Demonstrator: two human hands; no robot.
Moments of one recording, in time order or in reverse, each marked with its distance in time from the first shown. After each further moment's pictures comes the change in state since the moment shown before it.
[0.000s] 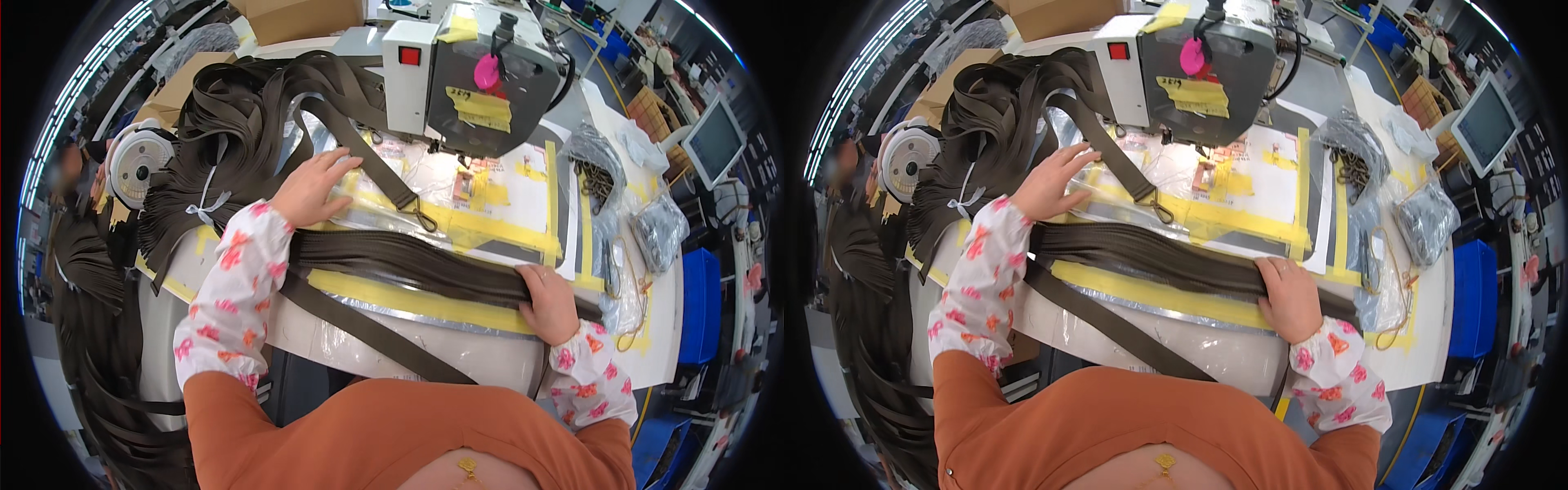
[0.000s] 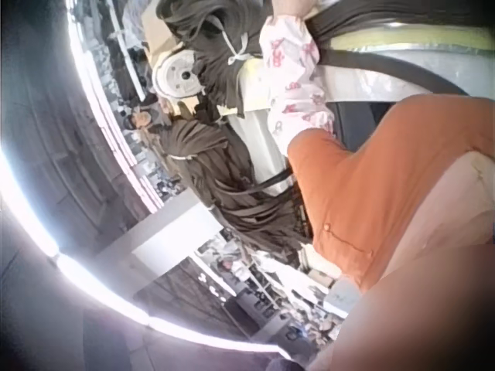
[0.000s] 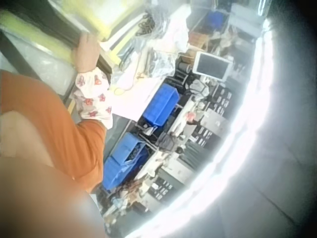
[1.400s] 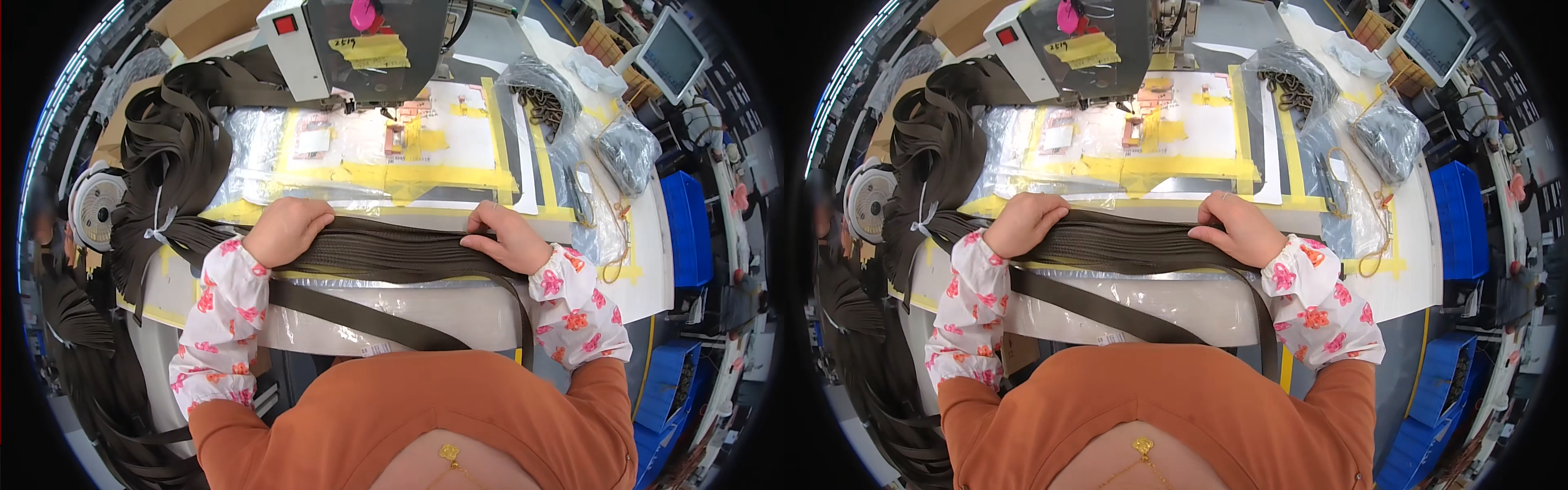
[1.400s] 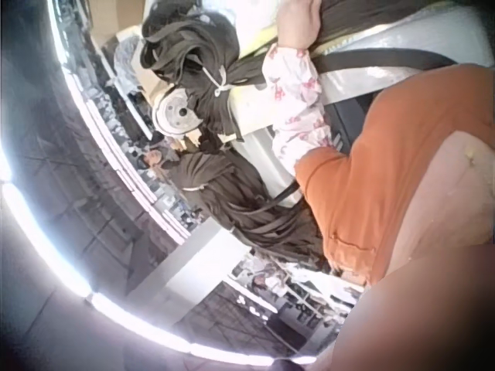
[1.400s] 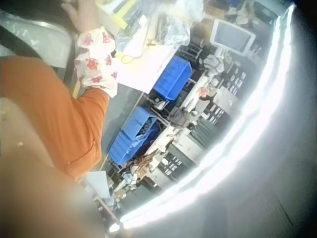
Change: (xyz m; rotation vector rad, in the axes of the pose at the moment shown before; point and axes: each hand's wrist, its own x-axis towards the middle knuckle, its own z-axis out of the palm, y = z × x) left_hand -0.001 0.095 0.021 -0.340 -0.195 0.024; right_hand 0.004 0.026 0.009 0.564 -0.086 -0.003
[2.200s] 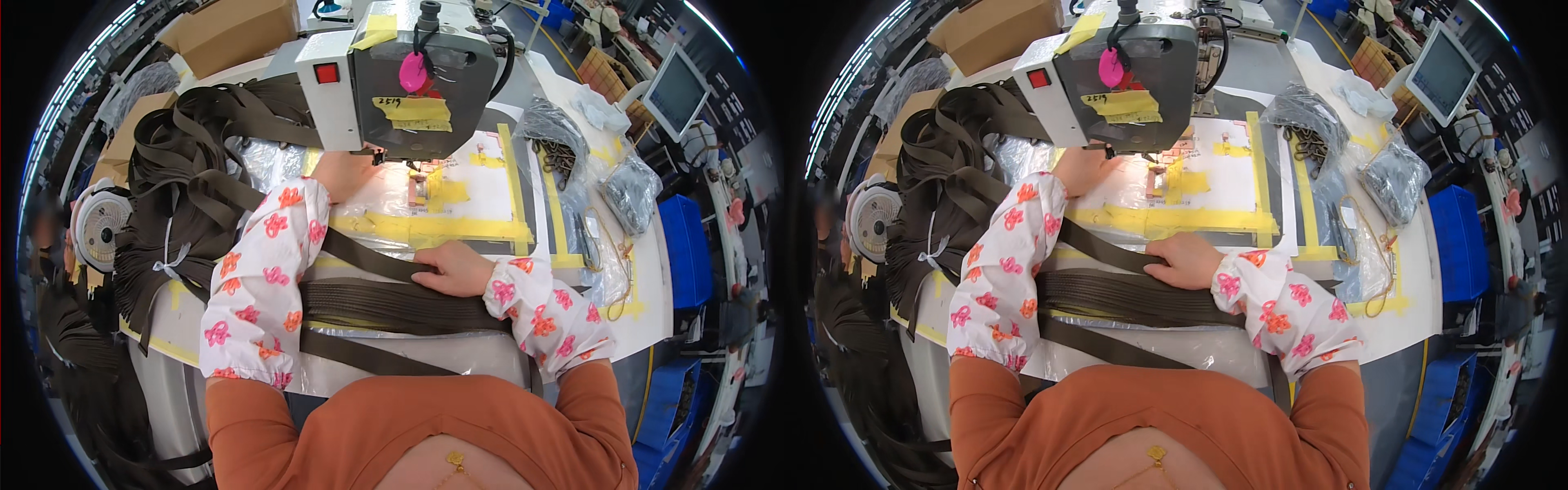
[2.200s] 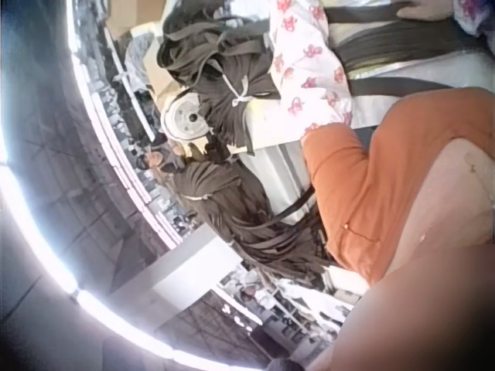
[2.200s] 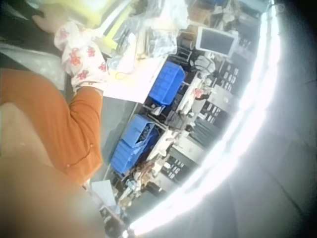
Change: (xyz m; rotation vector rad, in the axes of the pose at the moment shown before) left_hand 0.127 -0.095 -0.009 0.506 0.097 0.008; right_hand 0.093 -0.025 0.041 -0.123 -0.300 -0.064
